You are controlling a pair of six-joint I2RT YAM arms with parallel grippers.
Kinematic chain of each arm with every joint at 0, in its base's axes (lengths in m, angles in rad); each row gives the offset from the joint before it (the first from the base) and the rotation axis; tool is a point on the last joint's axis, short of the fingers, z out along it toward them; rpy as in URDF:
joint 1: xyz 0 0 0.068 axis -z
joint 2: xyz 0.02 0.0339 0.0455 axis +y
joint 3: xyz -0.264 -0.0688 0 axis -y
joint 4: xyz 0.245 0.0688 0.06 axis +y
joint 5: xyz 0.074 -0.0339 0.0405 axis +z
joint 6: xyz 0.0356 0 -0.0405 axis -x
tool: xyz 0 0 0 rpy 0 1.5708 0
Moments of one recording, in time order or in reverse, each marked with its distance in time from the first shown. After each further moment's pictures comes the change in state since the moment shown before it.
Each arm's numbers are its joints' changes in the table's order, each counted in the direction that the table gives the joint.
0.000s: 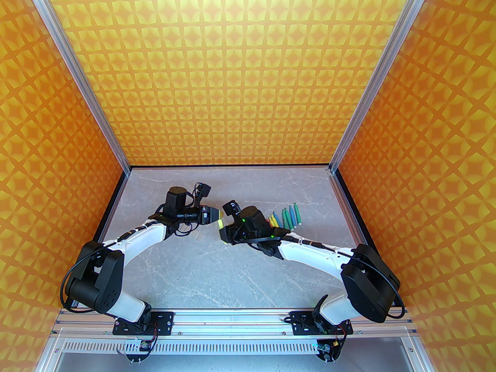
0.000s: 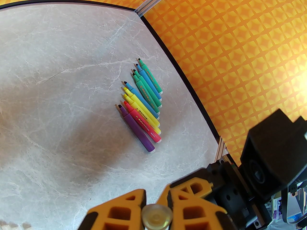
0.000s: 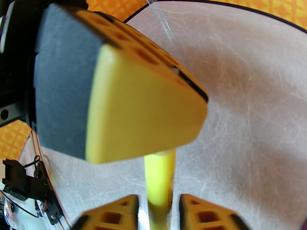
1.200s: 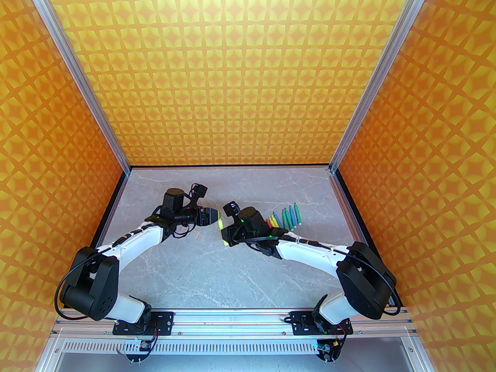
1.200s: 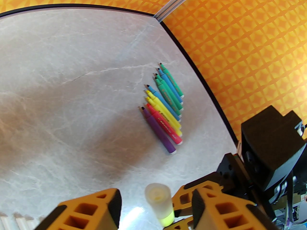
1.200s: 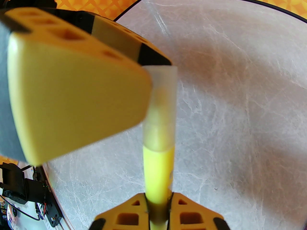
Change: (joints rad) left arm -0.008 -0.047 -0.024 0.047 0.101 -0.060; right arm 0.000 0.028 0.000 0.000 0.001 -0.035
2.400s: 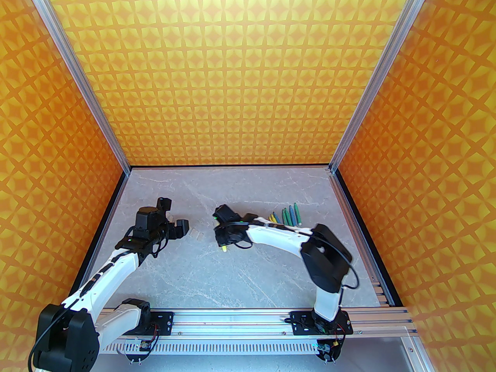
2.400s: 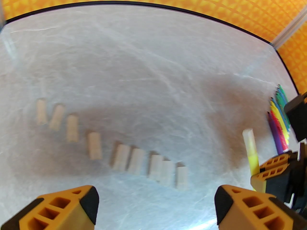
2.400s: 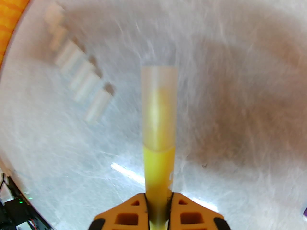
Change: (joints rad) left arm -0.183 -0.361 -0.248 0.256 0.499 -0.193; right arm -0.060 0.256 0.322 0.446 -0.167 -0.154
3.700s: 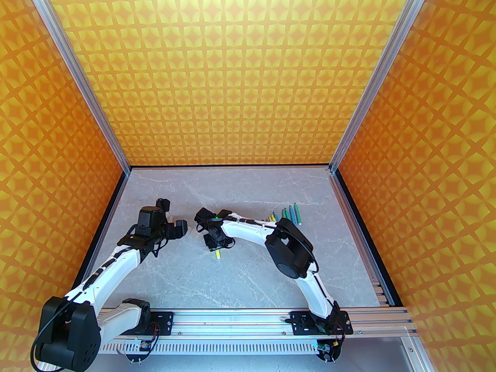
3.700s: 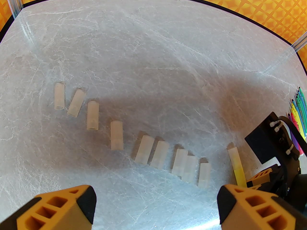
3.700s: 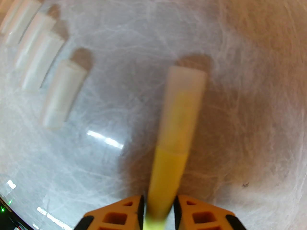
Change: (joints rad) left arm 0.003 0.006 0.017 0.068 0.151 0.015; right arm -0.085 0.416 0.493 0.473 -0.050 -0.029
